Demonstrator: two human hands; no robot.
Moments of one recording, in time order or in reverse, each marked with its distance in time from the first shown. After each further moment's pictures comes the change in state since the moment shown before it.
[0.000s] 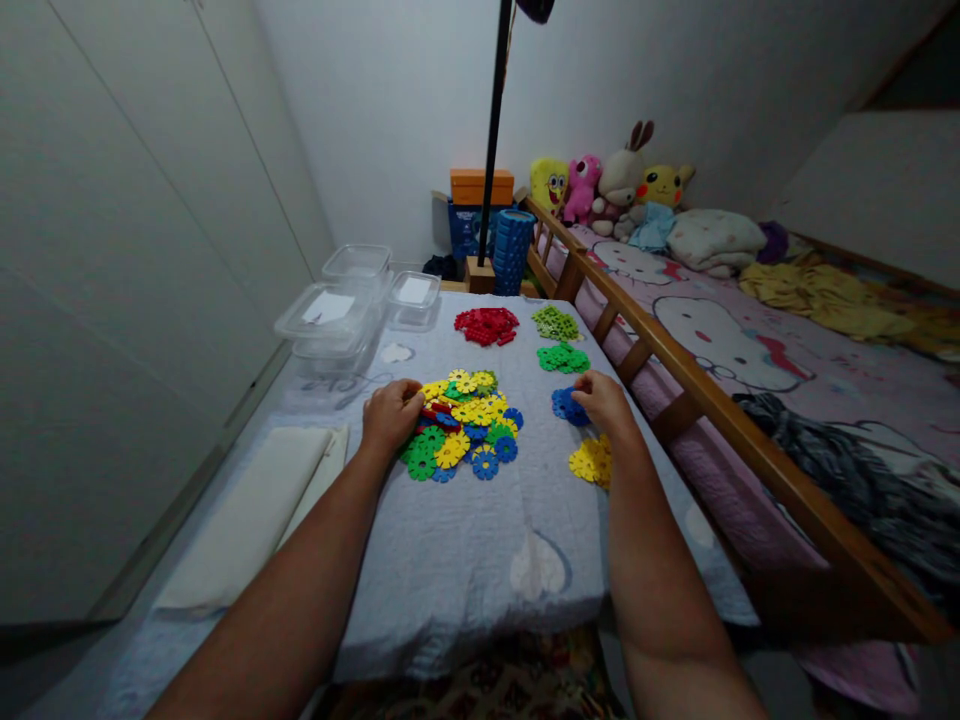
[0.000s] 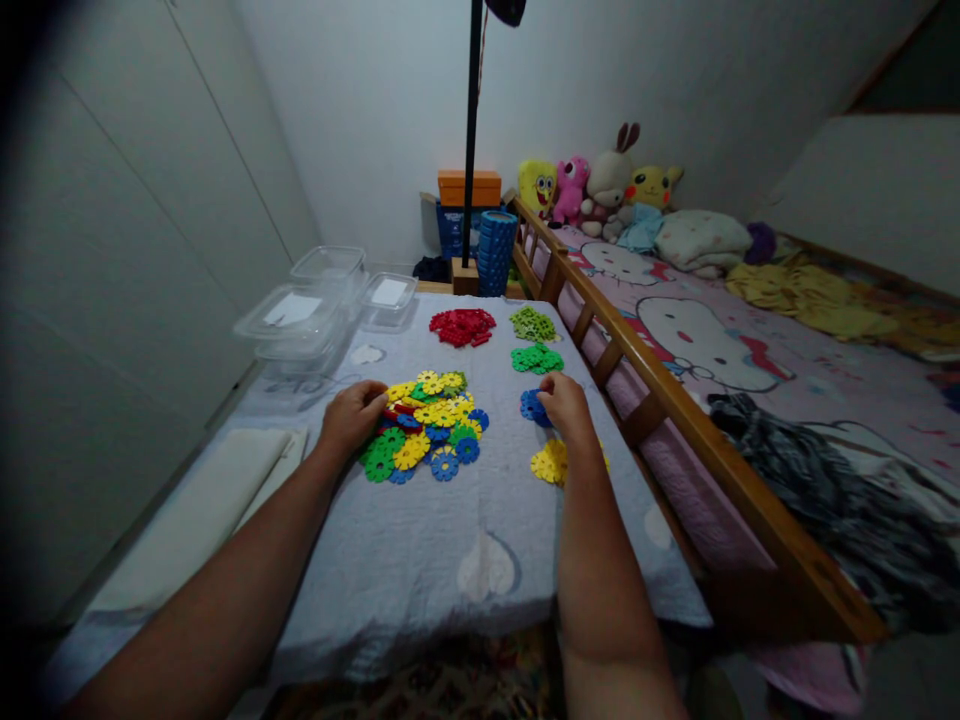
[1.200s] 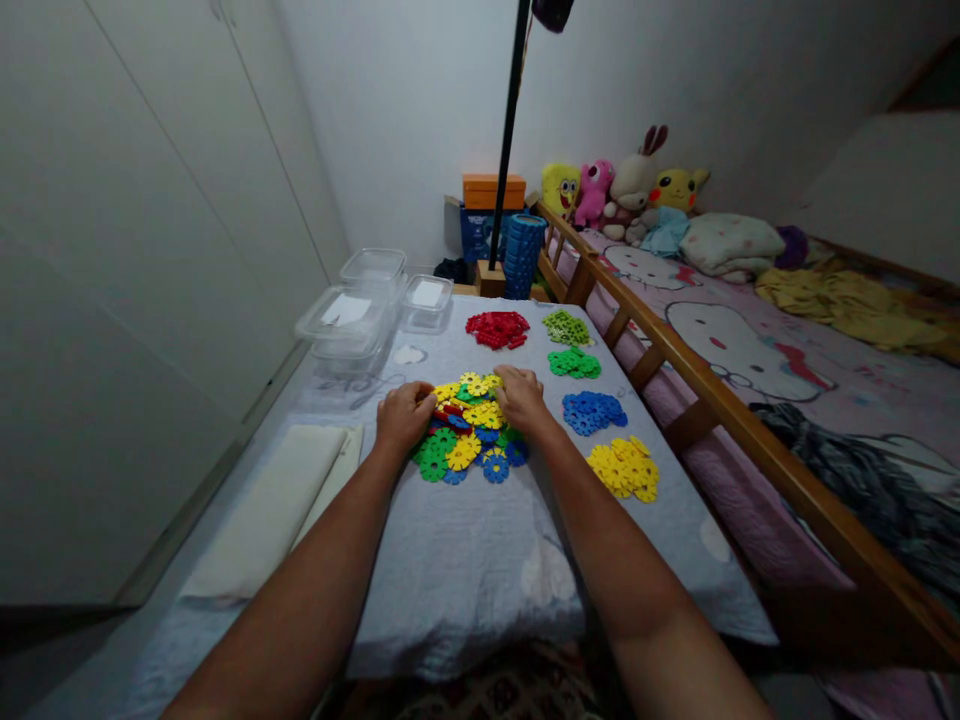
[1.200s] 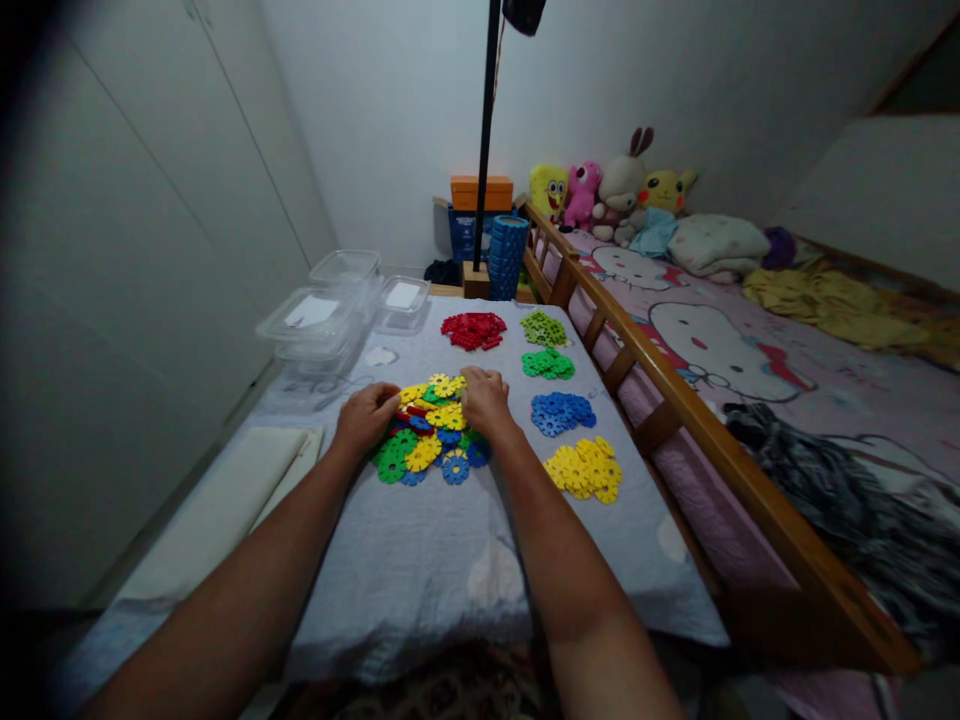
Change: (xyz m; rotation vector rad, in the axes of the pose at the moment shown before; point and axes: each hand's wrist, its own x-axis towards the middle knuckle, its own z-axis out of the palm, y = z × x) left_hand -0.002 -0.001 0.000 -0.001 0.011 0.020; right_hand -0.010 -0.112 0.095 -0.226 -0.255 -0.271
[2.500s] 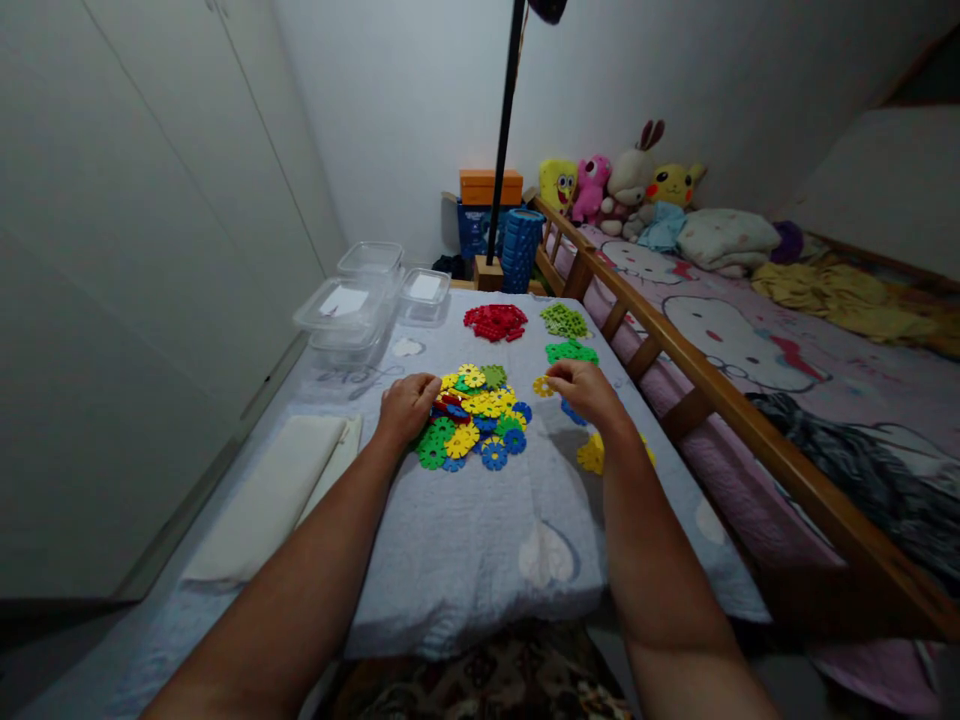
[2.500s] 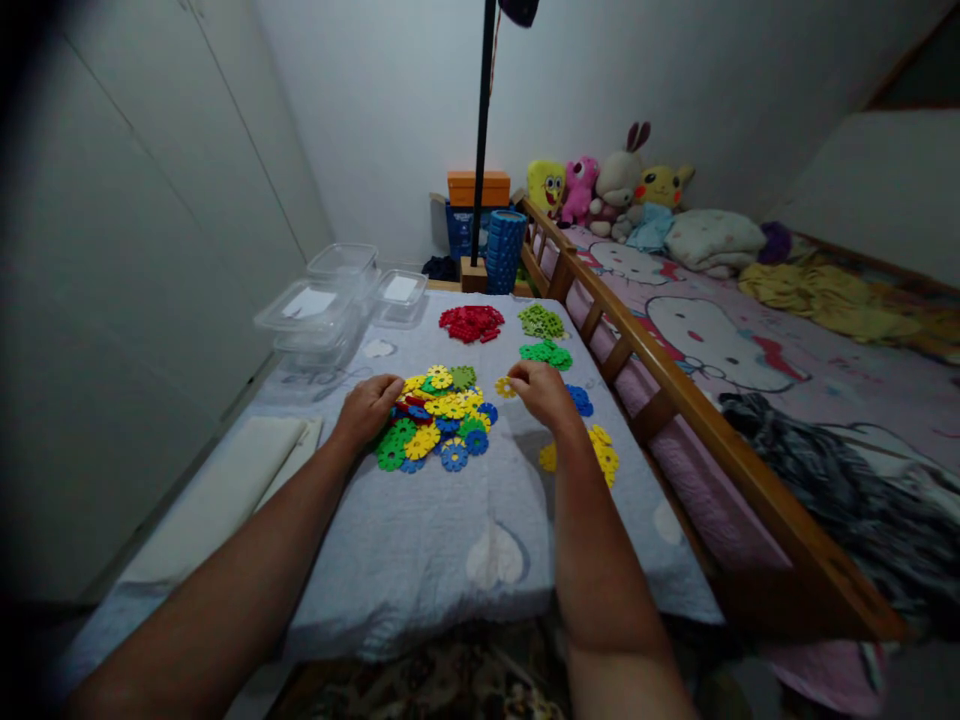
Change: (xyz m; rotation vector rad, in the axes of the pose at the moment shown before) left_hand -0.002 0.005 -0.002 -0.031 -0.058 0.106; right_hand -0.036 0.060 -0.073 0.329 0.086 0.017
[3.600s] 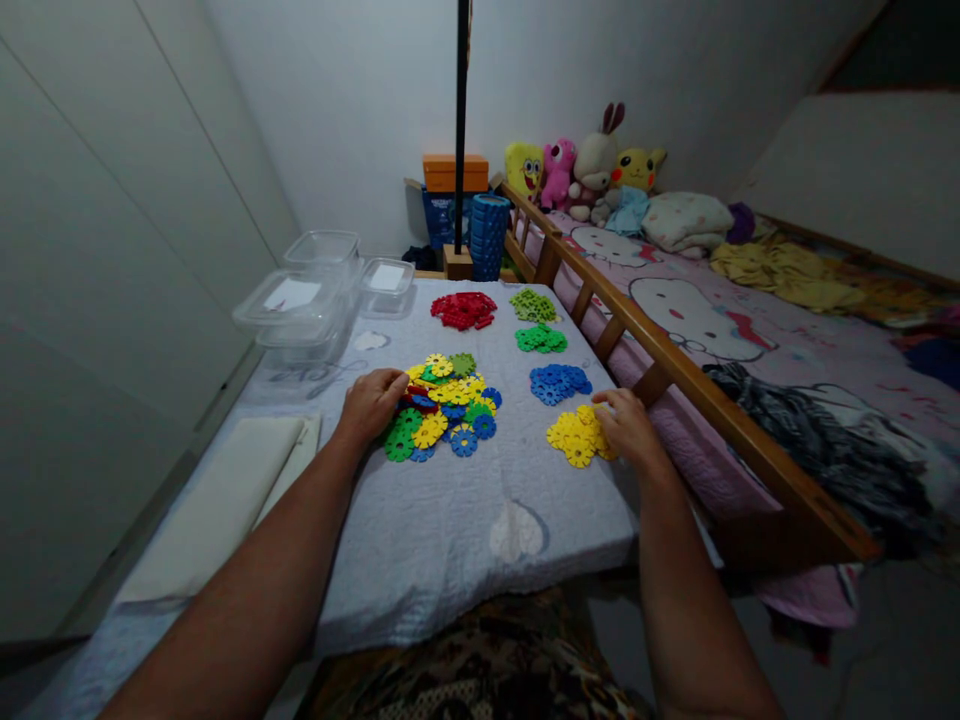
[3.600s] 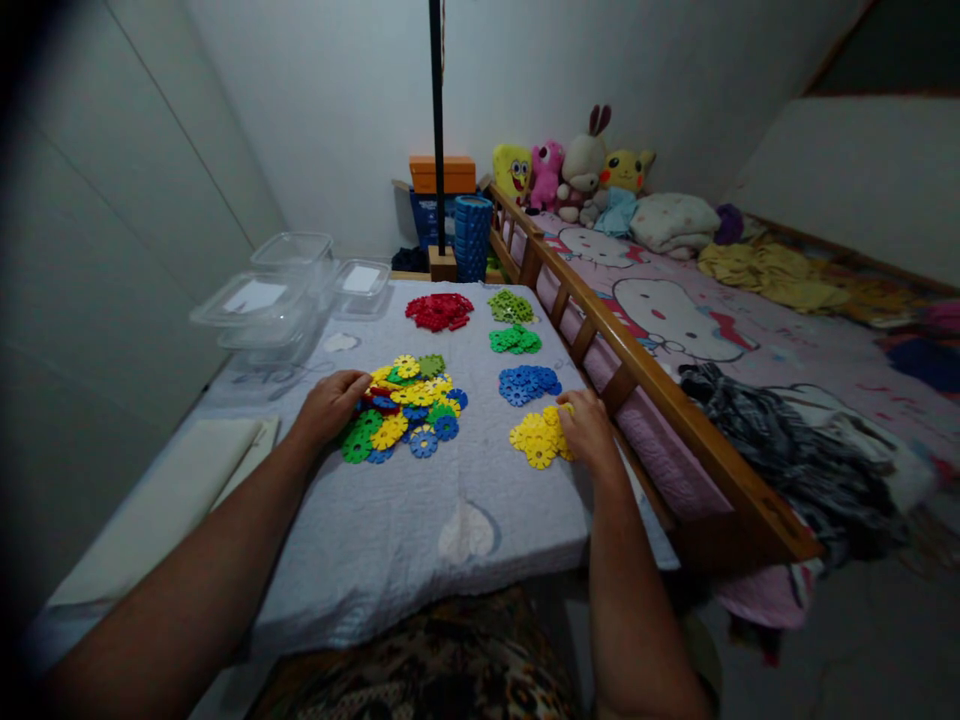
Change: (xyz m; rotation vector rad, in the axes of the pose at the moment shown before) left_hand 0.000 -0.006 0.003 -0.015 -0.032 0.033; right_hand -0.111 0.110 -0.038 -0.291 0.227 0.166
